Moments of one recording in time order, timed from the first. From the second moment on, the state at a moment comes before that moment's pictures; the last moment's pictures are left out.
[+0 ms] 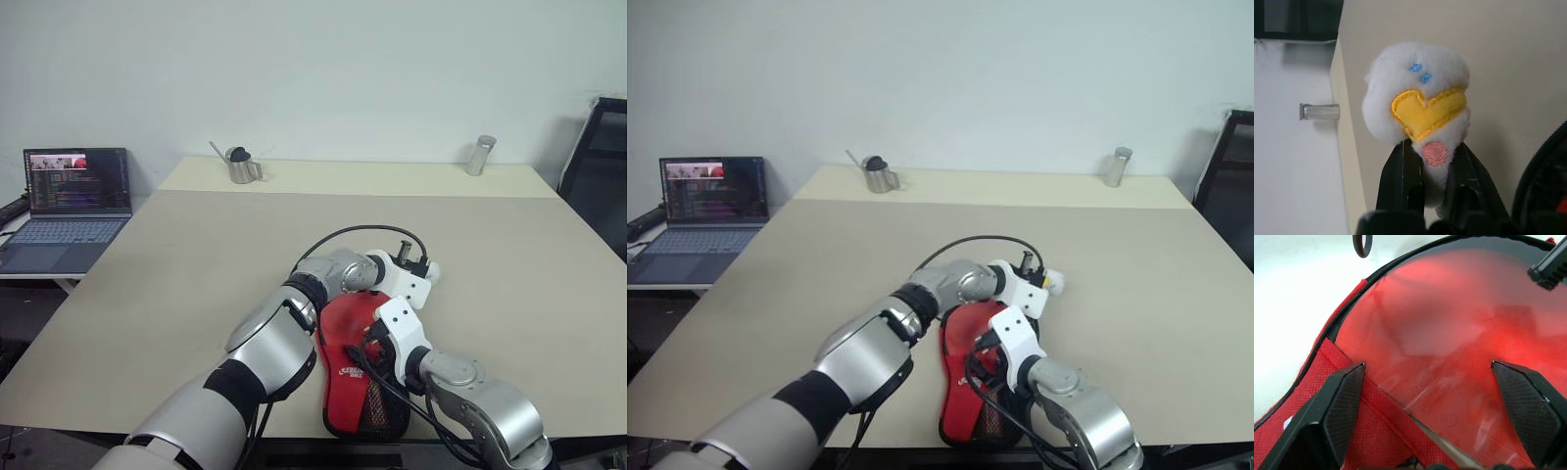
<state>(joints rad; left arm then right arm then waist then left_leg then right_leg) -1.35 -0.02 -0.61 1.41 0.79 -0.64 -0.27 -0.19 -0.23 0.32 -0.59 0.18 1.12 0.23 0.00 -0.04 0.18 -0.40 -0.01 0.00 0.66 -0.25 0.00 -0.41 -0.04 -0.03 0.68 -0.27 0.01</state>
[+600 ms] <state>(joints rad) -1.28 -0.03 -0.46 1.39 0.59 -0.67 -0.66 -0.21 -0.23 0.32 -0.56 0.18 1.12 0.24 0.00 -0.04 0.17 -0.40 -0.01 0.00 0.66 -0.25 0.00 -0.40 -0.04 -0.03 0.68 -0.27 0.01</state>
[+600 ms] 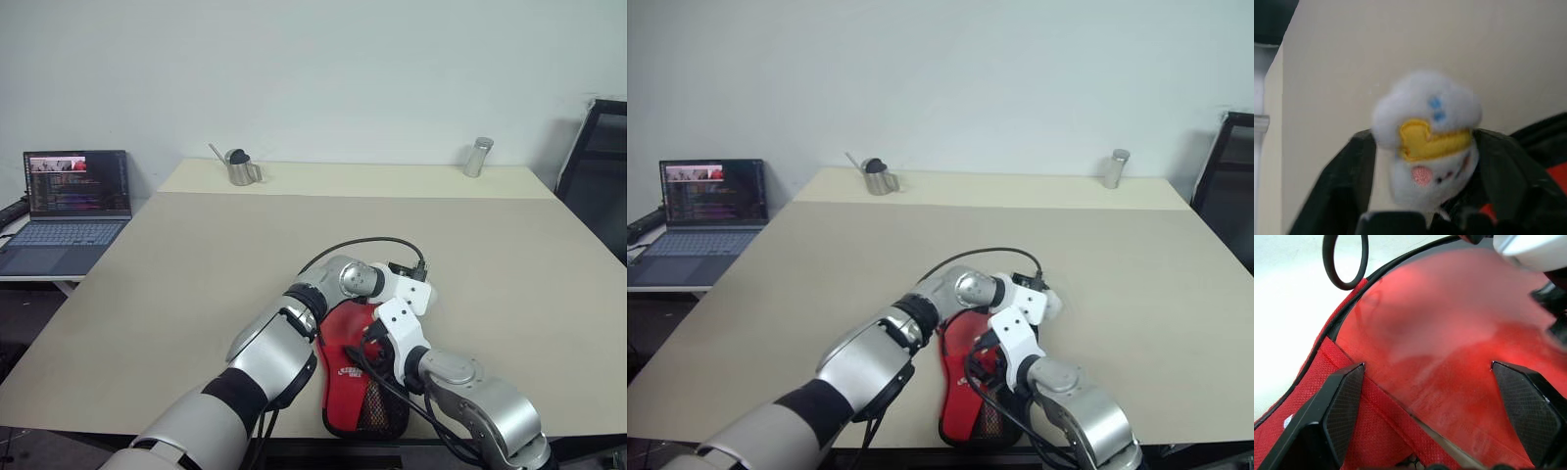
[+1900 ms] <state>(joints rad) -0.76 0.31 -0.10 0.66 -0.07 -0.12 -1.36 -0.43 -0.51 -0.11 -0.70 0.53 1.39 0.53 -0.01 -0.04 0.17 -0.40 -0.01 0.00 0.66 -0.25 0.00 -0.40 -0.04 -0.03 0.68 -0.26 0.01</state>
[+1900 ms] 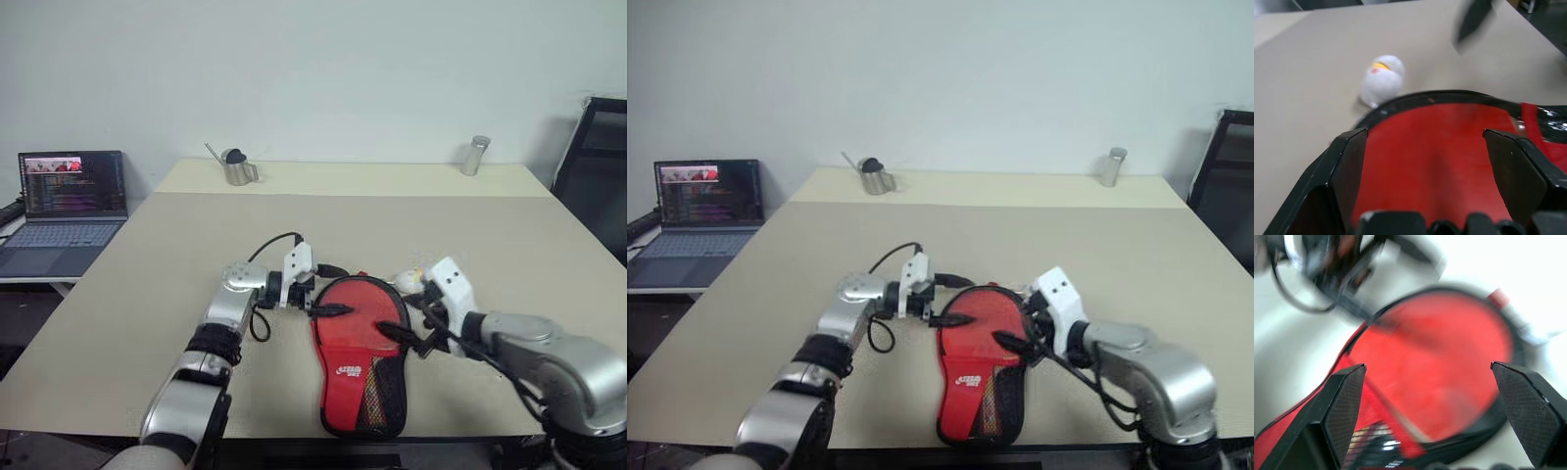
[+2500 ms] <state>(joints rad) -0.70 0.31 -0.25 0.48 -0.04 0.02 -1.28 -0.66 -0.86 0.31 0.00 0.08 0.43 0.90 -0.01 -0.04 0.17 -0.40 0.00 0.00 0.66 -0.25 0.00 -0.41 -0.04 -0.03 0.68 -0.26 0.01</state>
